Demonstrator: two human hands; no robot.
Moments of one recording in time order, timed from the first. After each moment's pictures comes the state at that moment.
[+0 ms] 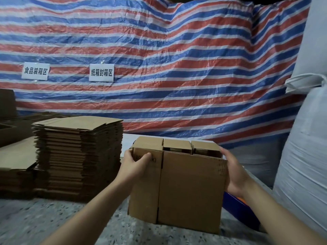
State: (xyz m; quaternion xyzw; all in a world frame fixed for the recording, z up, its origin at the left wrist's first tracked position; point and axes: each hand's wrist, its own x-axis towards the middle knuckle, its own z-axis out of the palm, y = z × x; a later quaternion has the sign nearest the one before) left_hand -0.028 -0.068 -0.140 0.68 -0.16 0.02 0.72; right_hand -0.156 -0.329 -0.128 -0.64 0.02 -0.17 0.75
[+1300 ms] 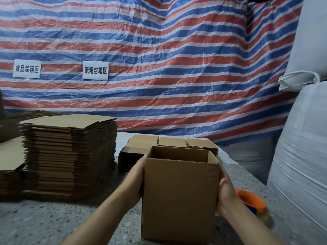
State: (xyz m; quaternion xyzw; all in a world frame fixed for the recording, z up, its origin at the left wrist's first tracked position) left_hand -0.074 -0.082 -0.141 0.56 -0.23 -0.19 0.77; right_hand -0.166 -0.289 -0.169 -0.56 0.10 -0.27 0.78
